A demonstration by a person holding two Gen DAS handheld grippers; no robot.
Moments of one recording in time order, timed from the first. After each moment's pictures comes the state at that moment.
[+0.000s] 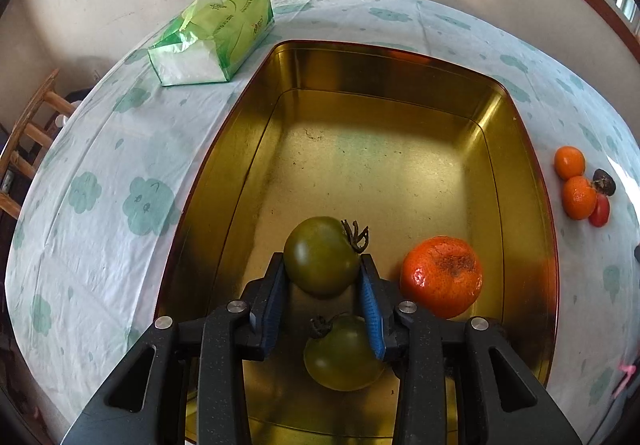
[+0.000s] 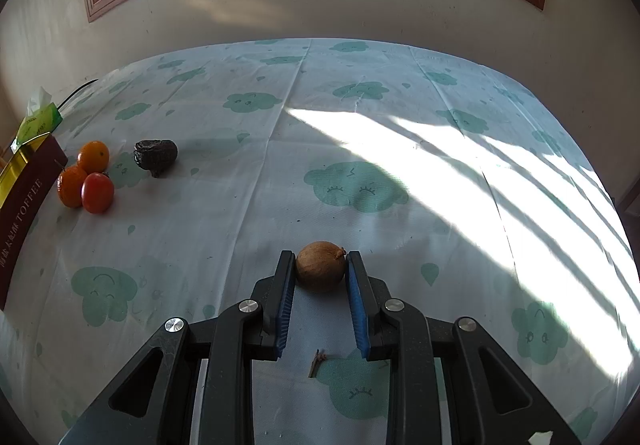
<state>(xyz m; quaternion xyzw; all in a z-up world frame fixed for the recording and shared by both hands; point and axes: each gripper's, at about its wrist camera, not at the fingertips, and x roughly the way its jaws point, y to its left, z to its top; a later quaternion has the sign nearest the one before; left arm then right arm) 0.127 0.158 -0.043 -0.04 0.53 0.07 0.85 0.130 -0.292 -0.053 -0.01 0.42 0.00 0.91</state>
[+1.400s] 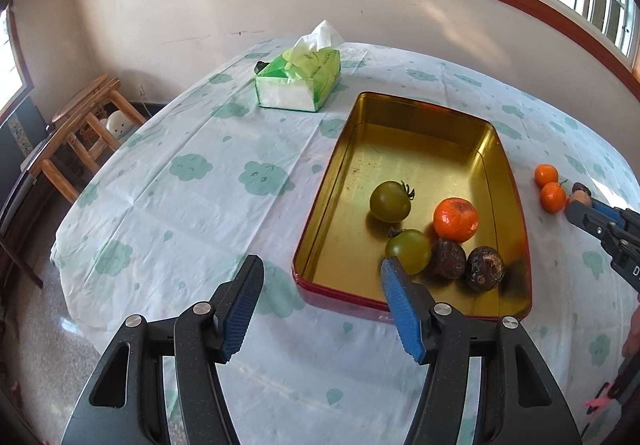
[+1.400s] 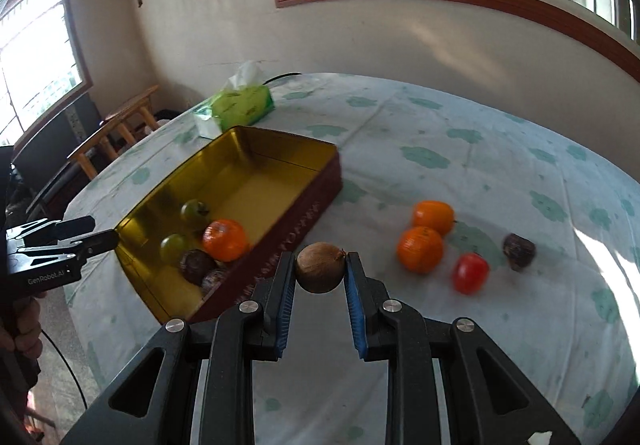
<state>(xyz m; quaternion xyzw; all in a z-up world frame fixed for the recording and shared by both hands) 0.011 0.193 0.014 -0.06 0.44 0.12 0.89 0.095 -0.029 0.010 -0.07 0.37 0.28 0.88</state>
